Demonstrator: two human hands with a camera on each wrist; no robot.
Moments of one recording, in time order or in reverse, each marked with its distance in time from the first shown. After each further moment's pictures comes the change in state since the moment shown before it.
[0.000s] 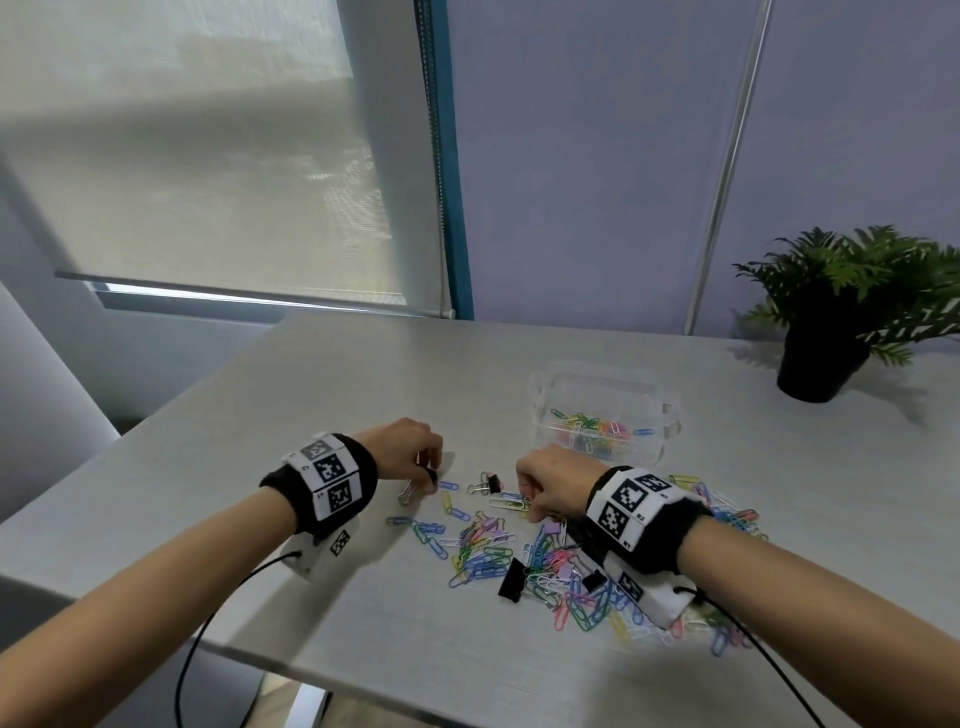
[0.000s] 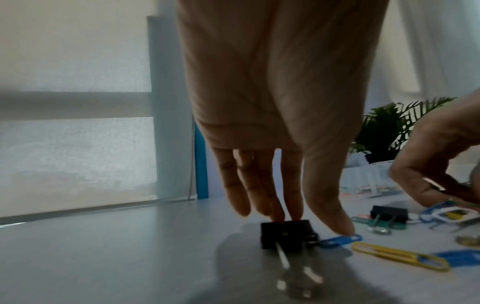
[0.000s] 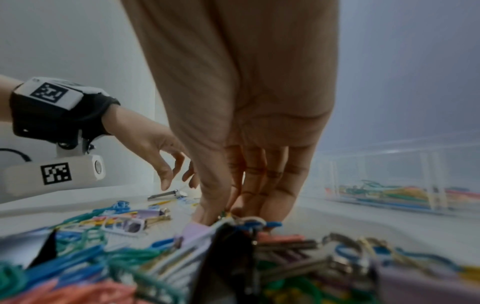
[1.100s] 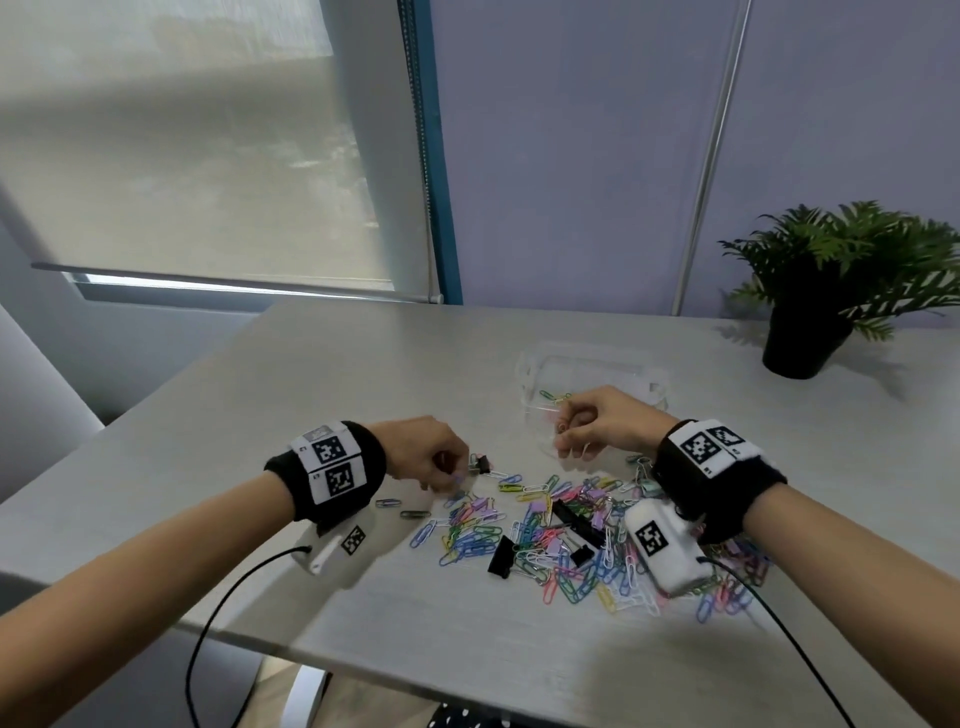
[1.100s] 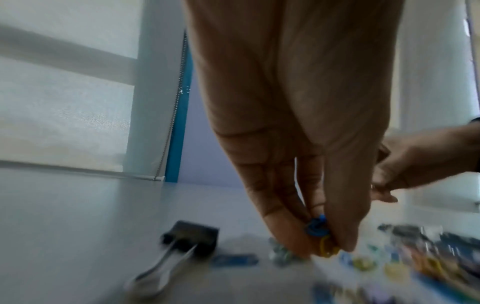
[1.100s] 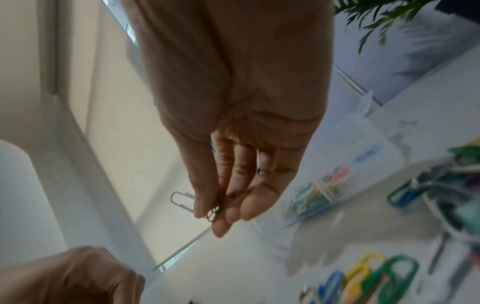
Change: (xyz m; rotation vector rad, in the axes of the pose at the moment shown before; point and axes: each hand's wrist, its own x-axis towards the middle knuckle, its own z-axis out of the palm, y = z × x) left_hand 0.001 0.034 0.002 -0.152 -0.072 0.225; right_hand -0.032 0.054 -0.029 0.760 0.148 0.017
